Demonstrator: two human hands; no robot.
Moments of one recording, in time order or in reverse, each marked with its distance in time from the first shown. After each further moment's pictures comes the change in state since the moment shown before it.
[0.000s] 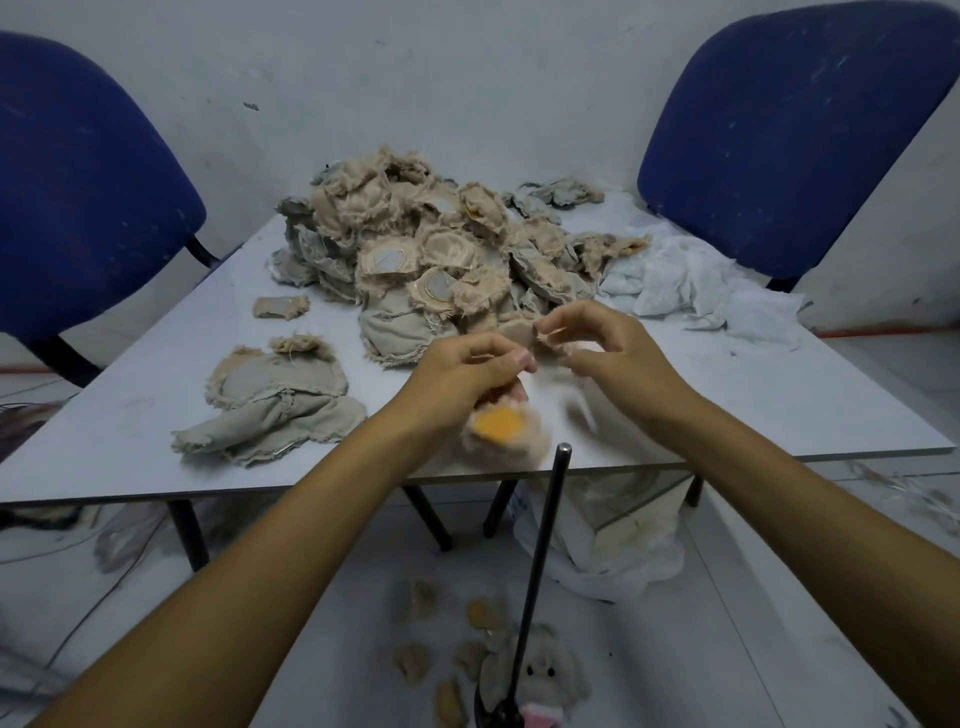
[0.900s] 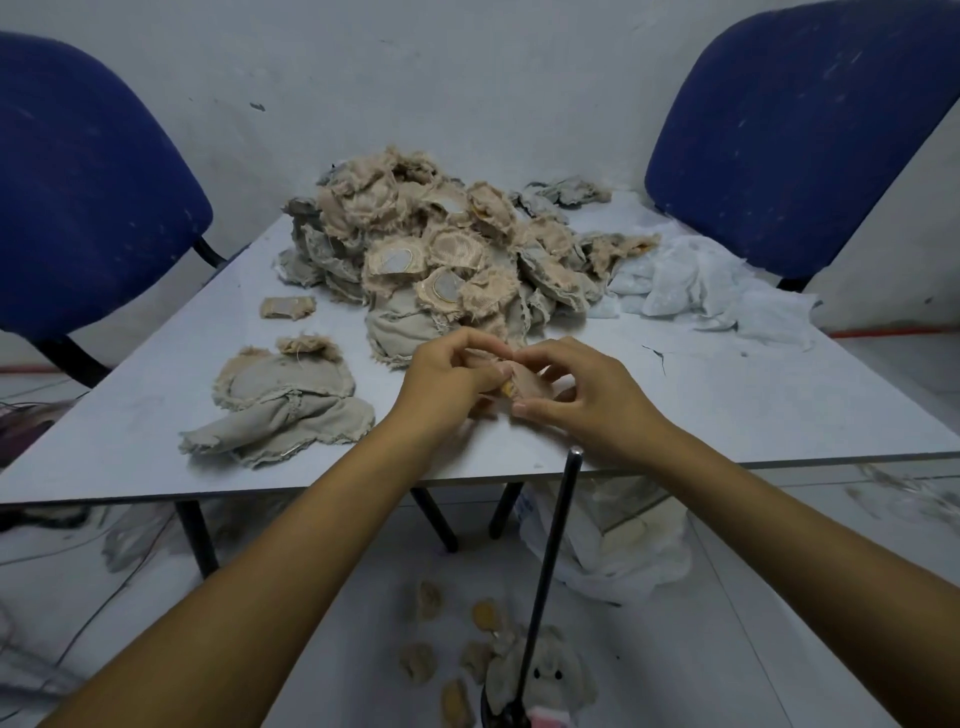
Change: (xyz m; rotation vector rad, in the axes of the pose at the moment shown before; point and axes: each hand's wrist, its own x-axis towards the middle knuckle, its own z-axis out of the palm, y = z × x) left_hand 0.011 -0.020 -0.007 -0.045 0.199 -0.030; right_hand -0.007 0.018 0.027 -0.235 -0.075 -0.095
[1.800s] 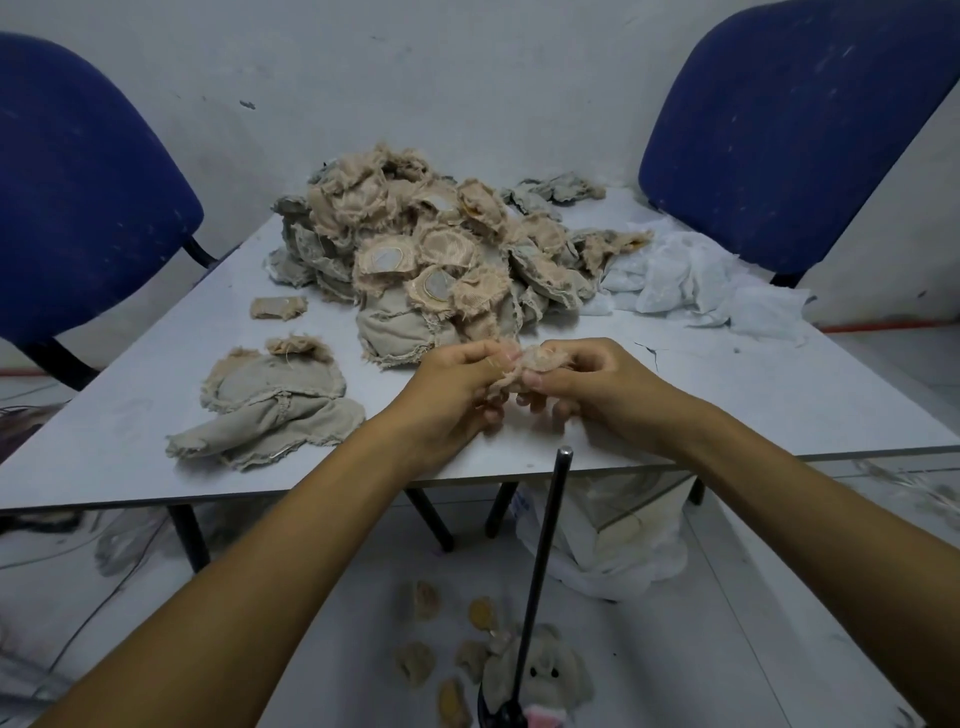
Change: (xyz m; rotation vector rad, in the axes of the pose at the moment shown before) left_hand -0.003 0.006 0.010 -0.326 -0.206 -0.183; right_hand 0.004 0.002 -0.021 0.610 -0.256 0.175
